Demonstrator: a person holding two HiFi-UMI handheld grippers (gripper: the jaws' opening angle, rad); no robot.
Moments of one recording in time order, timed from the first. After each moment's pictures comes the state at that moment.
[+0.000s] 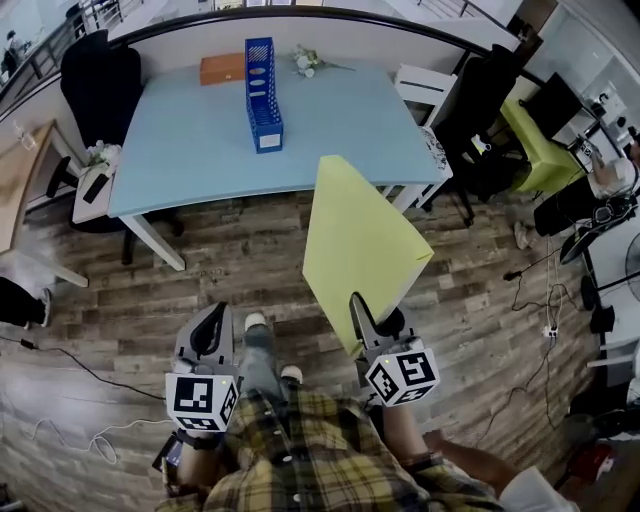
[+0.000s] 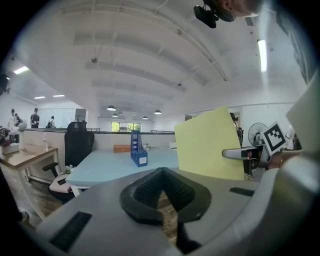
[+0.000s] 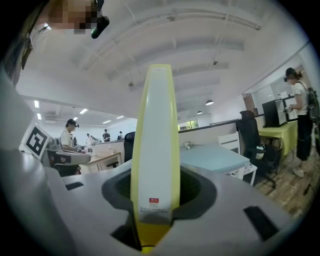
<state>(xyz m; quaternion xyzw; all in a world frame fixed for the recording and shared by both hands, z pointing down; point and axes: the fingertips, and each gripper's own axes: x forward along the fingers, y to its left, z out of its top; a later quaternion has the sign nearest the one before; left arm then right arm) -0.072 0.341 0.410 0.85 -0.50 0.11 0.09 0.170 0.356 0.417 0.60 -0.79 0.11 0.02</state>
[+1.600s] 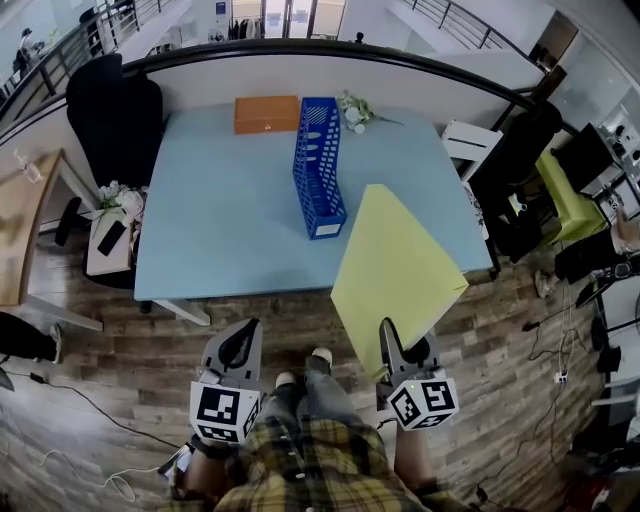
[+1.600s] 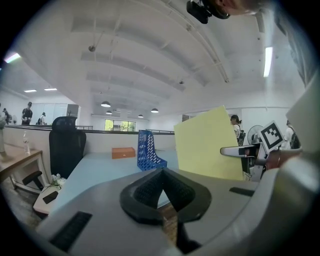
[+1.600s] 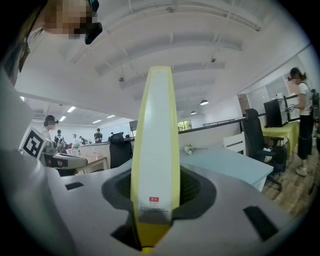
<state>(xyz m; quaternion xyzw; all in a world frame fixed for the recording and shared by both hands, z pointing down) -0.131 0.090 0.414 0.87 -0.46 0.11 0.10 0.114 0.119 0.412 0.64 -0.76 0.12 0.01</state>
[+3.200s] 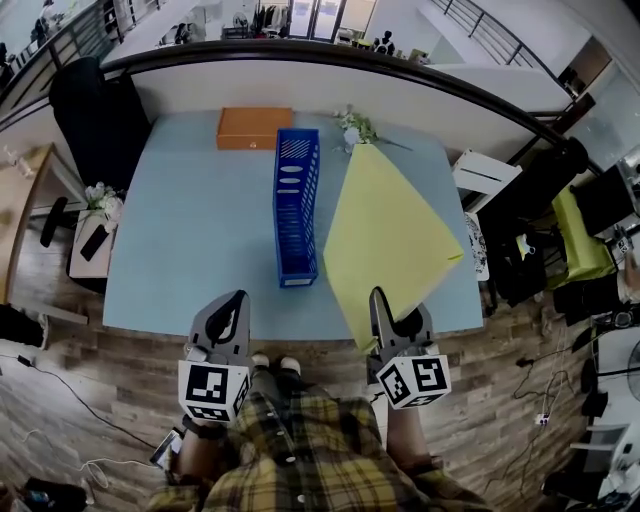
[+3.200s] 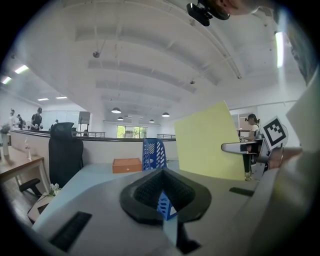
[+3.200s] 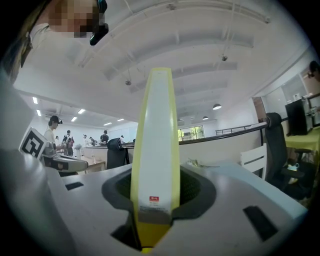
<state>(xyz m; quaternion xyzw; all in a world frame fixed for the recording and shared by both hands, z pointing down) -0.047 -0.090 0.398 0.84 -0.53 0.09 0.08 0.193 -0.096 0.382 0.59 -0.80 0.07 0.01</state>
